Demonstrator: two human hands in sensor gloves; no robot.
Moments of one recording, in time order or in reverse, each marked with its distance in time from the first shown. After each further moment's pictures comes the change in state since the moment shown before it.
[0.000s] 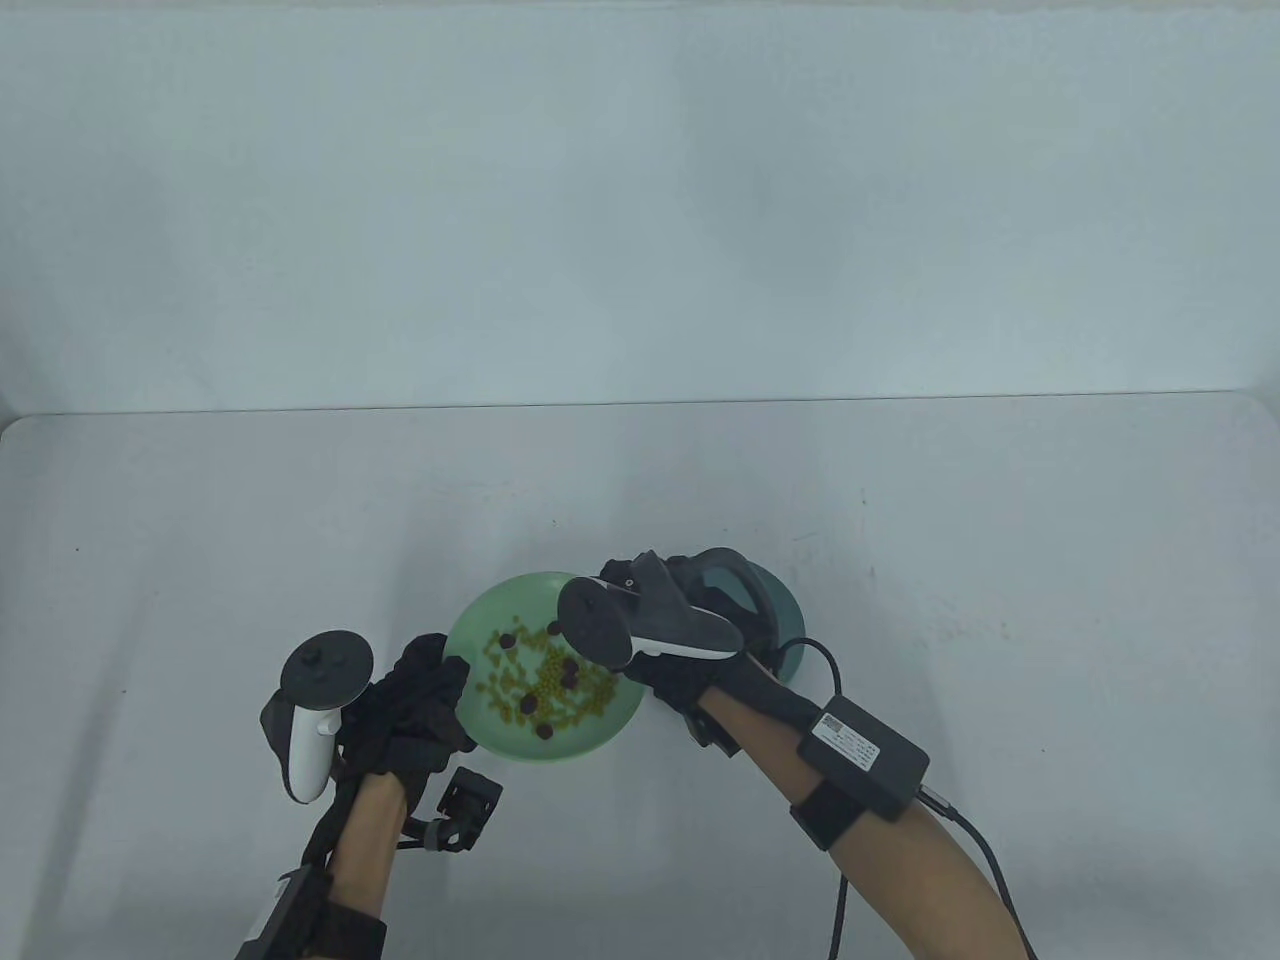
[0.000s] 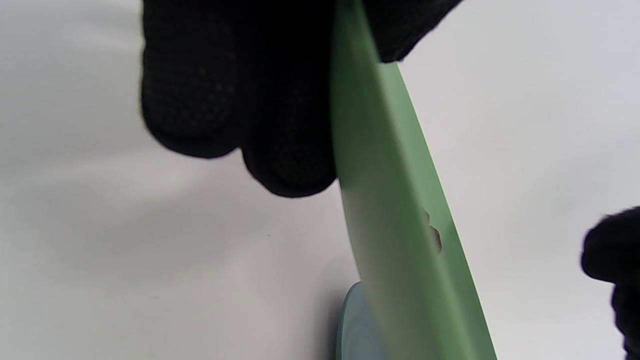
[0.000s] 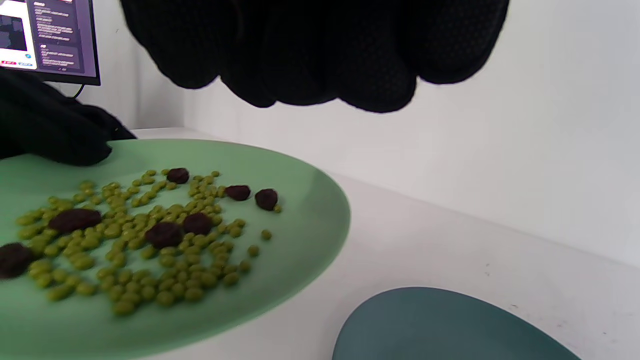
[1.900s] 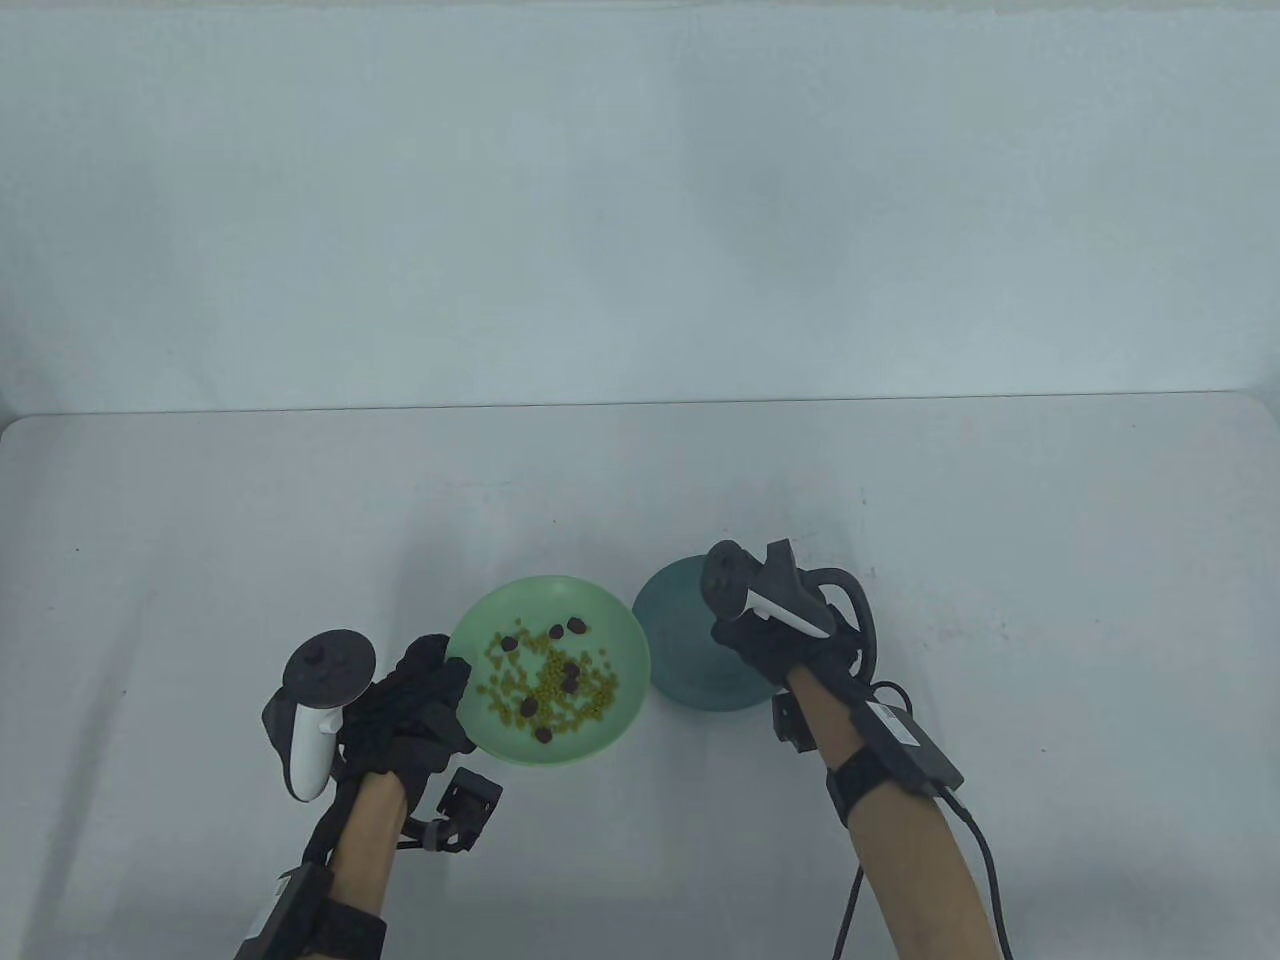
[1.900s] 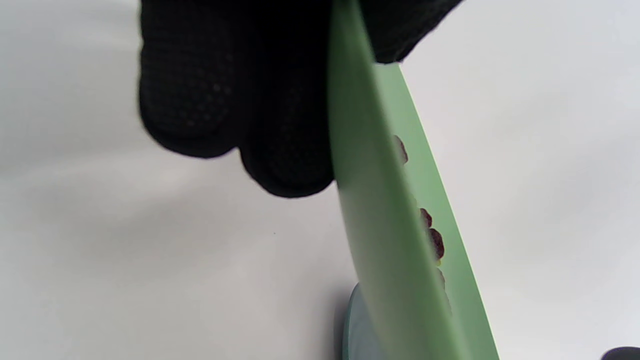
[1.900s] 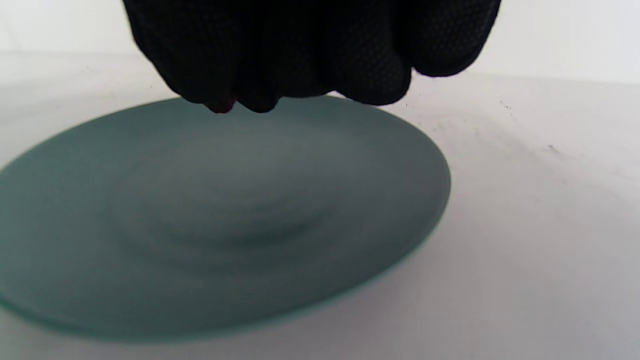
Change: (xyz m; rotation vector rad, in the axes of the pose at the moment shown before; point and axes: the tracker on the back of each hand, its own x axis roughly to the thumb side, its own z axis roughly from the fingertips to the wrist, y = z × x) left_hand 0.000 0.000 -0.001 -0.011 0.006 -0.013; right_hand -0.127 0.127 -0.002 0.234 0.421 -0.138
